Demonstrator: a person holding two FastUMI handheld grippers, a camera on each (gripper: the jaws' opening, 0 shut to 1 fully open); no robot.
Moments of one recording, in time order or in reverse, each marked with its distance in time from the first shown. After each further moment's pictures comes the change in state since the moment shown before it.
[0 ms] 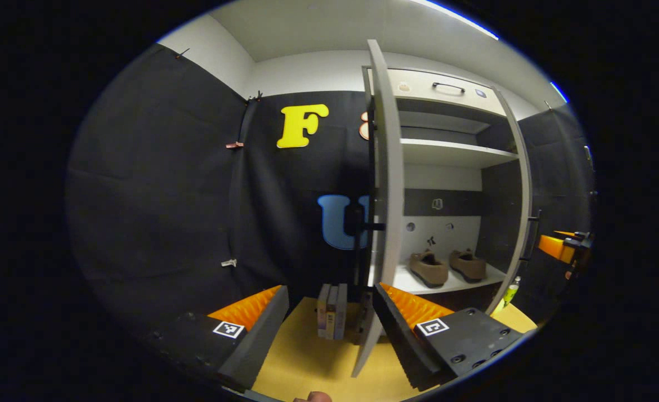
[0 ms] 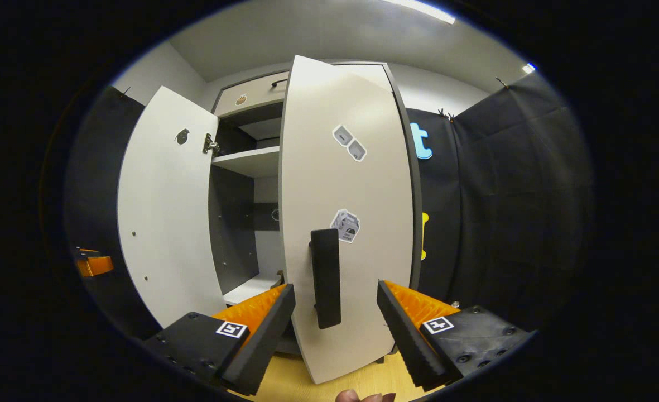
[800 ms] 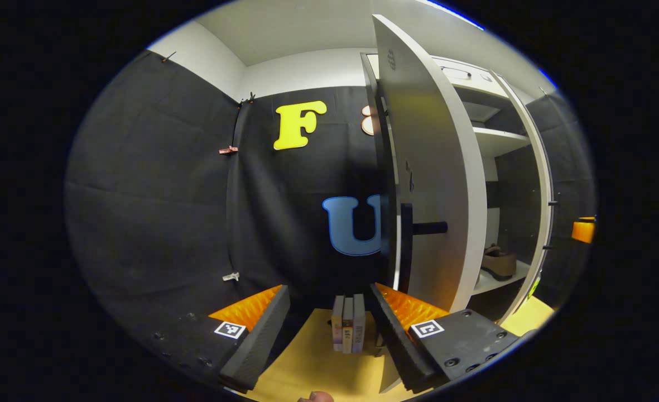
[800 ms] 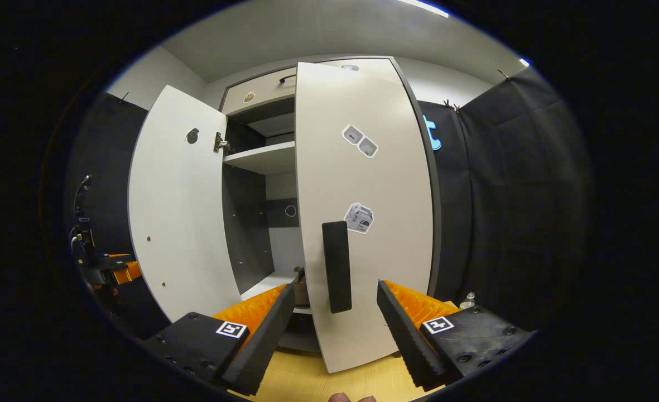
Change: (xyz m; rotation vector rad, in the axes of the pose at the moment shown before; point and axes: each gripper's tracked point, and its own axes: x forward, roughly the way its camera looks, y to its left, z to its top) left arm 0.076 -0.007 -0.006 0.042 -0.015 -0.039; right arm 0.005 0.029 -0.007 0.020 0.039 0.046
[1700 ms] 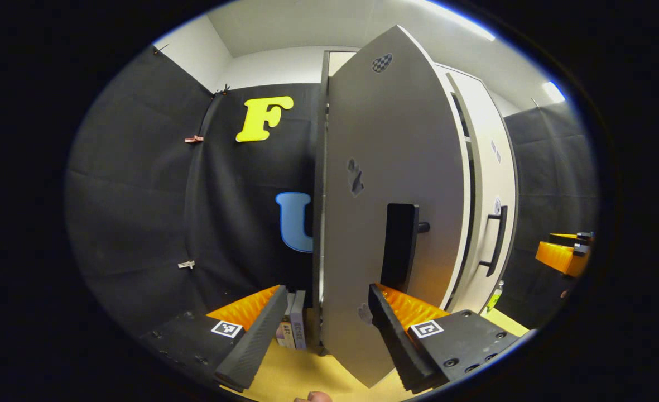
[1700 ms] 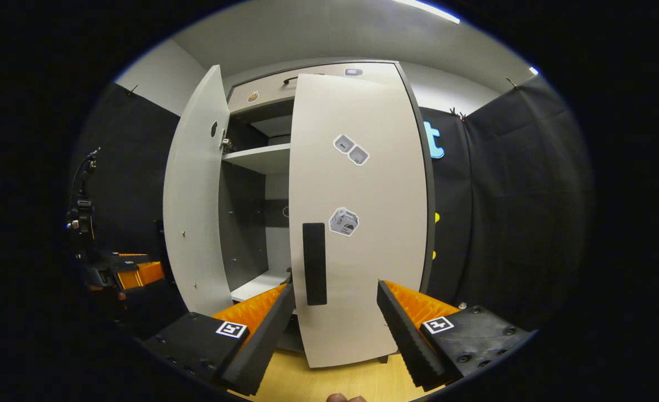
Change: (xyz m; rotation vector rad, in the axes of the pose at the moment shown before) left arm -0.009 -0.128 0.001 -0.043 0.023 -0.159; right arm -0.003 -0.023 0.006 -0.052 -0.028 -0.003
